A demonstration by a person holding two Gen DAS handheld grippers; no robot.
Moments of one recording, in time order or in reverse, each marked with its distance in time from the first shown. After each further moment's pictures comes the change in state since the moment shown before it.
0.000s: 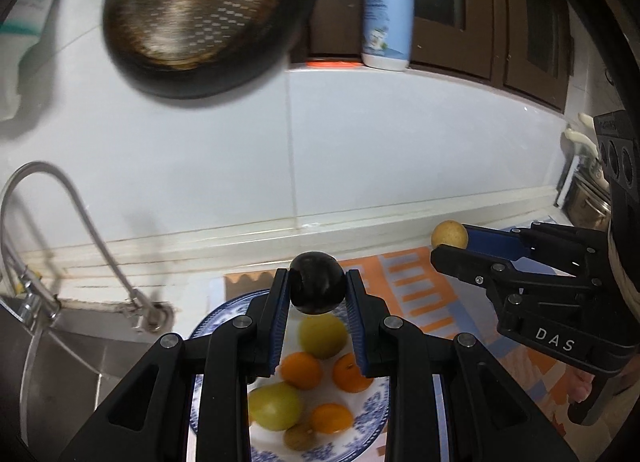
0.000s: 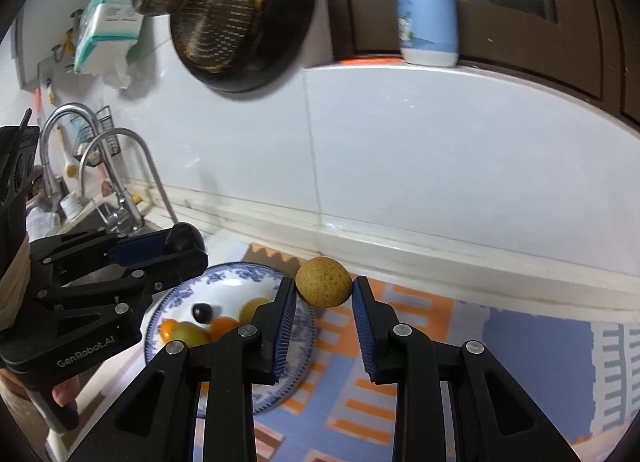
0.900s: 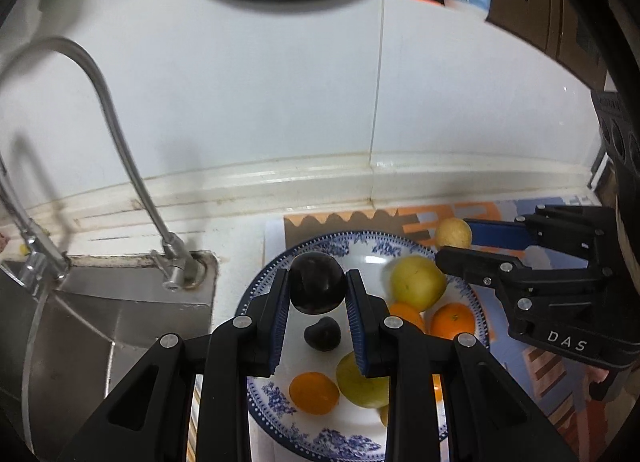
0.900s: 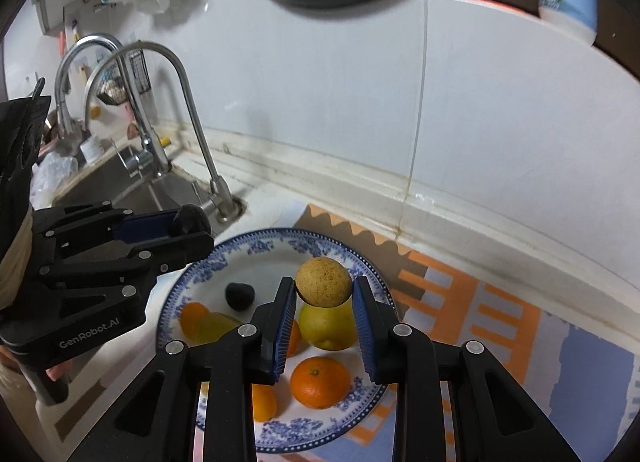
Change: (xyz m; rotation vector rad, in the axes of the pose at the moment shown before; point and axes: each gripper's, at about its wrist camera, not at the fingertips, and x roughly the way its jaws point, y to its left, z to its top) left arm 0.046 0.071 -0.045 -0.039 0.149 0.036; right arm 0.084 0.061 -0.006 -0.122 0.169 0.103
